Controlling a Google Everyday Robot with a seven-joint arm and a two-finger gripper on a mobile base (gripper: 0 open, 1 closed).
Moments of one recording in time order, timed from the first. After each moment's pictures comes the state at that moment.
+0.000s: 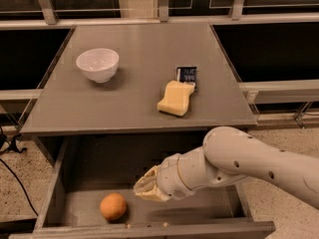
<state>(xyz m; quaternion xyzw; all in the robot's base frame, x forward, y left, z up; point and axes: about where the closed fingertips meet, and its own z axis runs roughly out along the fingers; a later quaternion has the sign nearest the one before) 0.397 0.038 0.695 -0.62 0.67 0.27 0.30</state>
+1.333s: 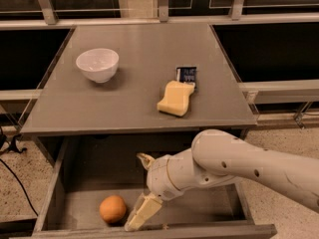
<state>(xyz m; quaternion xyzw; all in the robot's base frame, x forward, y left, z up) 0.401 0.064 0.685 -0.63 0.66 0.28 0.31</state>
